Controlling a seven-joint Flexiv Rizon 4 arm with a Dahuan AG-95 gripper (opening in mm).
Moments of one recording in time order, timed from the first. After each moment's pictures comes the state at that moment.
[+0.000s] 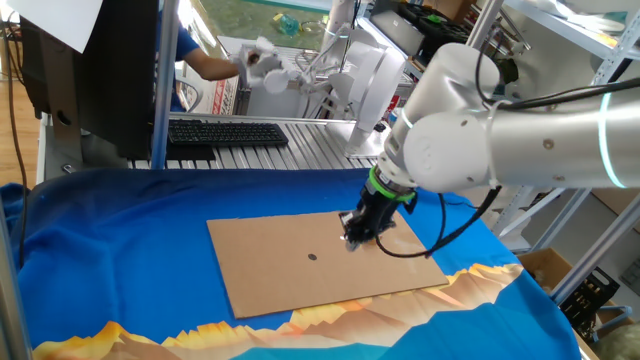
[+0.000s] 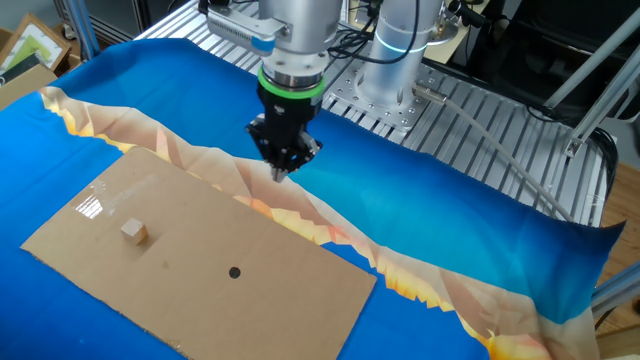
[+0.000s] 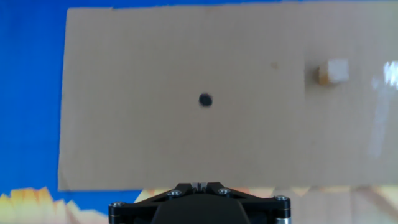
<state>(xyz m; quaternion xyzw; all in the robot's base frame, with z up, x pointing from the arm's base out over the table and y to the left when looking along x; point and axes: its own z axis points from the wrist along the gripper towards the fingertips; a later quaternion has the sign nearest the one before) 0.529 -0.013 0.173 -0.01 1.00 0.00 0.07</state>
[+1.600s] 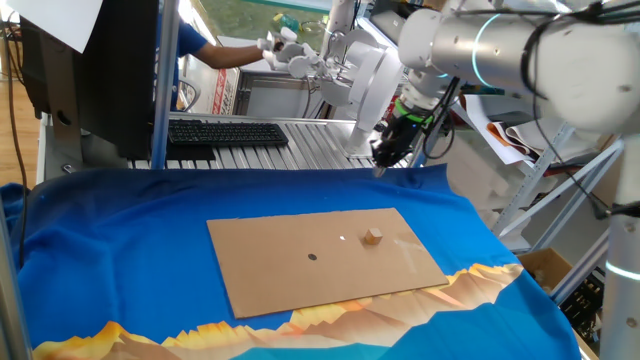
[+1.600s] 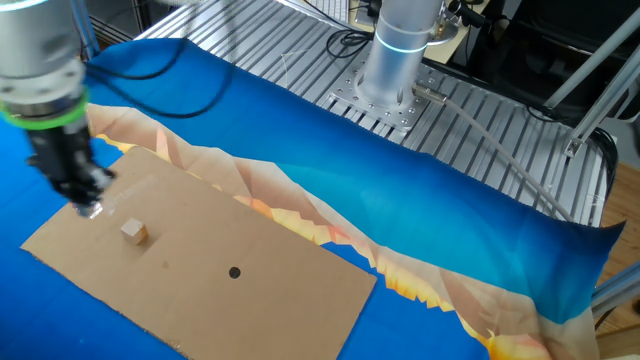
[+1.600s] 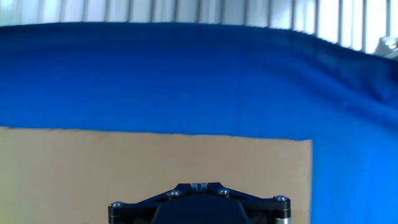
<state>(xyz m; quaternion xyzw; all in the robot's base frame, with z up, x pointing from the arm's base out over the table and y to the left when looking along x) 0.748 -0.224 0.173 -0.04 1.00 0.02 0.05</state>
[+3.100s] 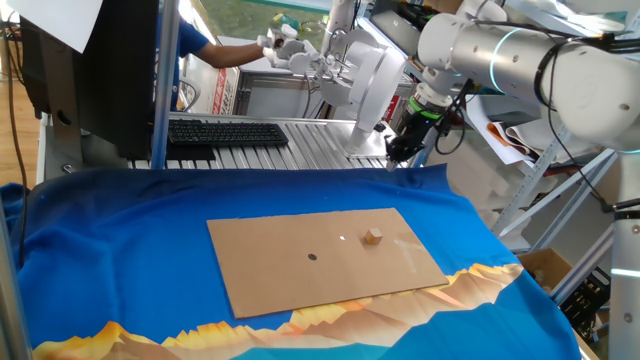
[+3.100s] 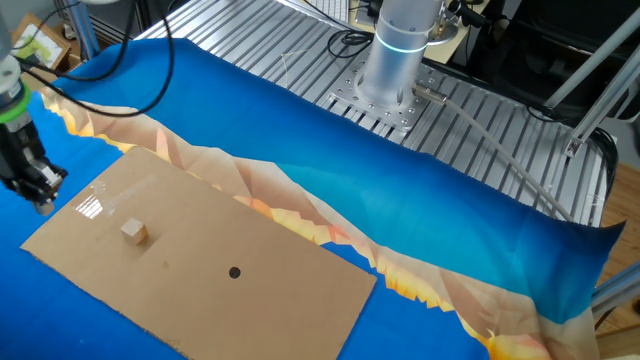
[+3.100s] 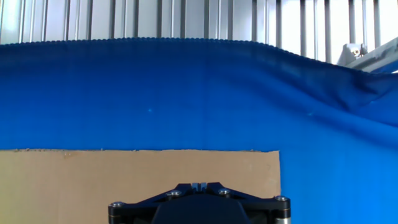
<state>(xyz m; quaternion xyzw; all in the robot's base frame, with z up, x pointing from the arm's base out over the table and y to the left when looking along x) 0.764 -0.244 0.182 -0.02 1.00 0.02 0.04</state>
